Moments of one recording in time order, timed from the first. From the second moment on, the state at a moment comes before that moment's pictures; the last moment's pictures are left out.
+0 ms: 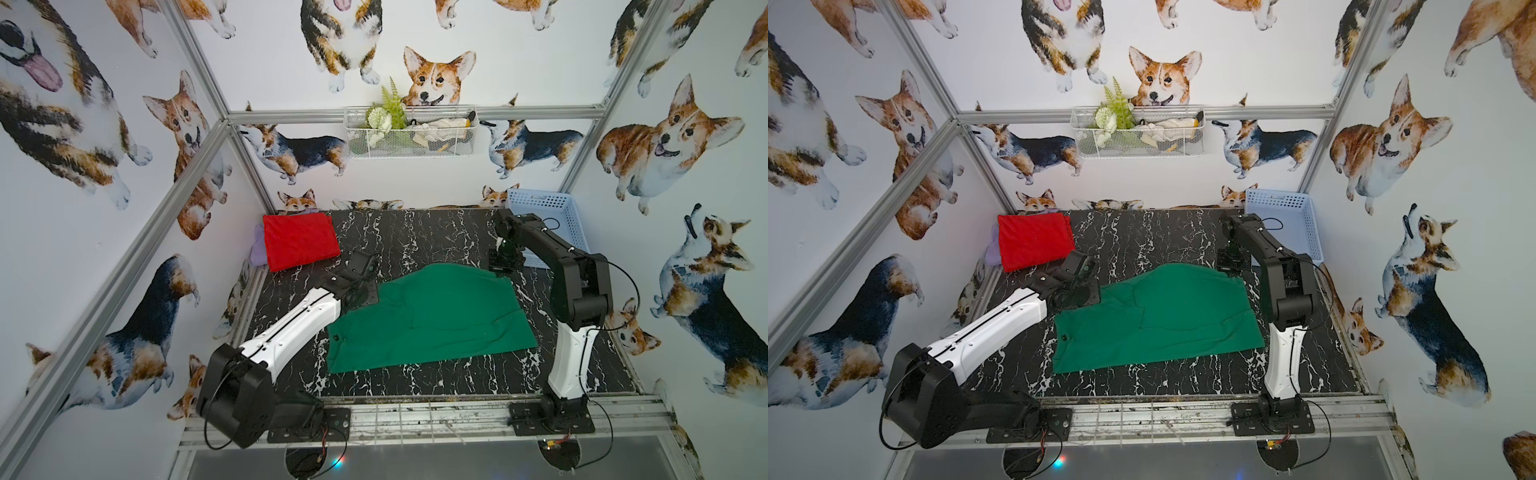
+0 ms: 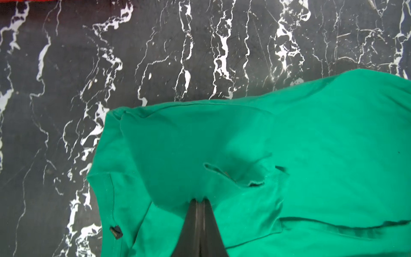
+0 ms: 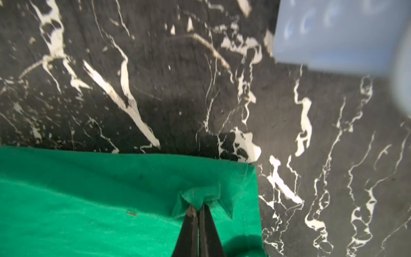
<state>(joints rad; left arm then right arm) -0.52 1.34 0.99 -0.71 -0.22 -0.60 0.21 2.02 1.63 -1.12 0.05 0.35</state>
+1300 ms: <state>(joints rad) -0.57 1.11 0.74 -0.80 -0.41 -0.77 0.22 1.76 1.24 -1.02 0.16 0.42</state>
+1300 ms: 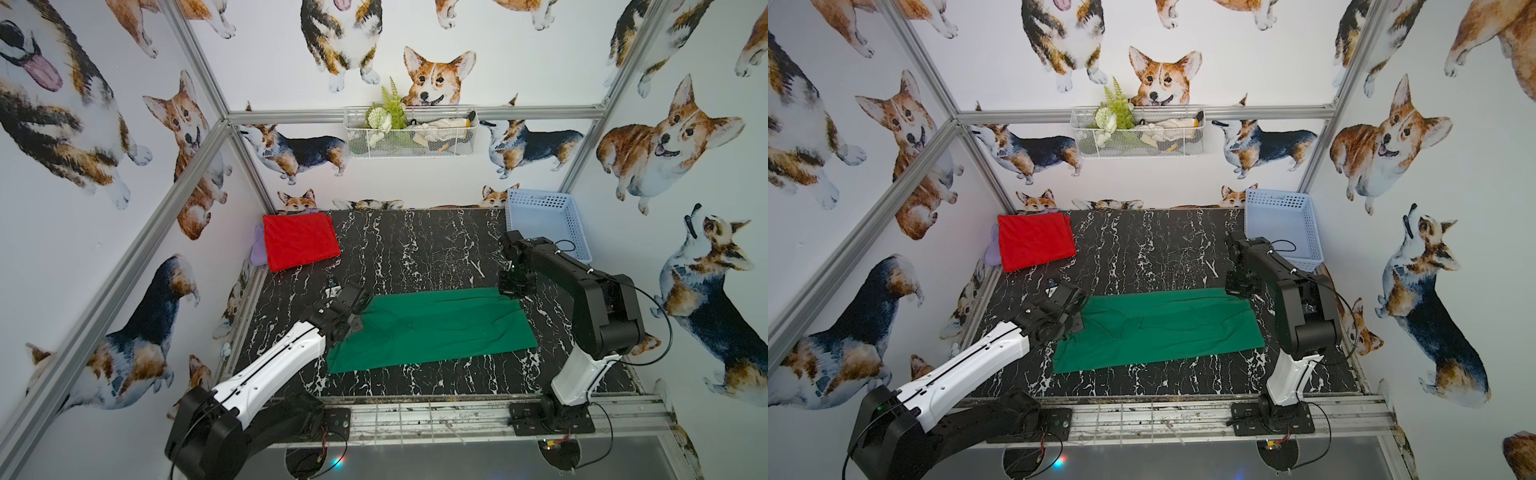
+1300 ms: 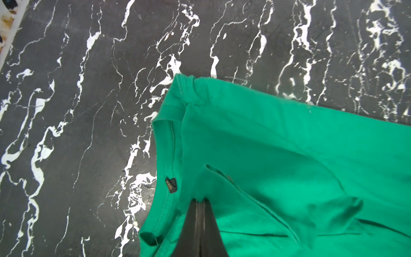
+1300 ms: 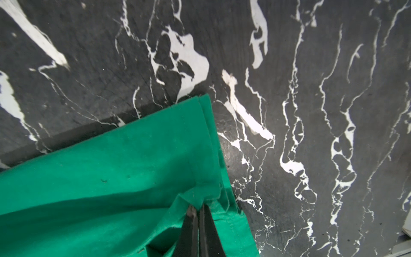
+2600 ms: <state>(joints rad) -0.57 1.22 0.70 -0.74 -0.37 -0.78 0.22 1.74 1.12 -0.91 0.04 0.45</state>
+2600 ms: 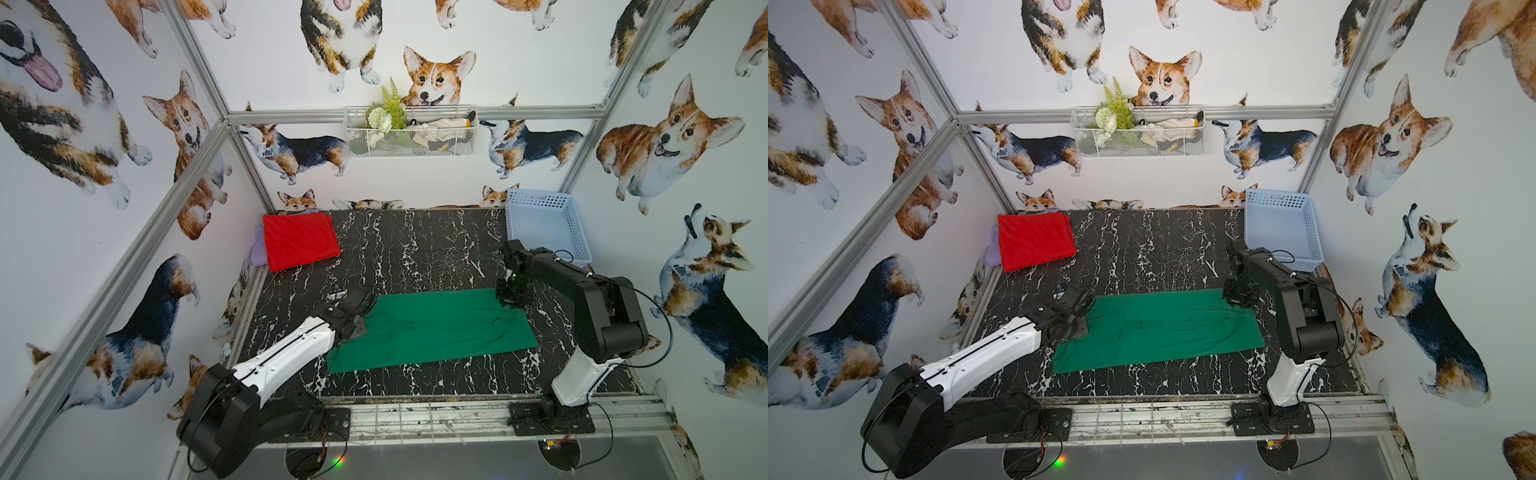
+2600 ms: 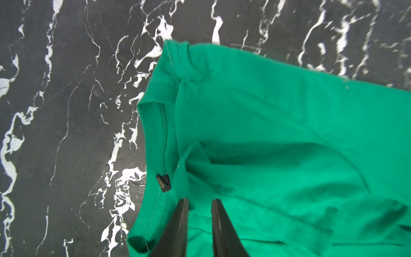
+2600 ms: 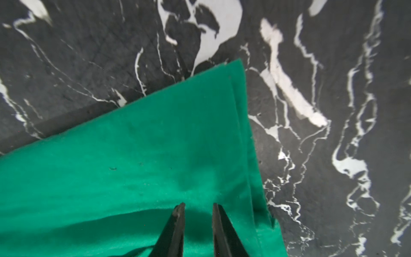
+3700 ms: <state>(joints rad) -0.65 1.28 0.79 -0.75 -0.38 -0.85 0.25 1.58 1.09 -0.90 -0.02 0.45</state>
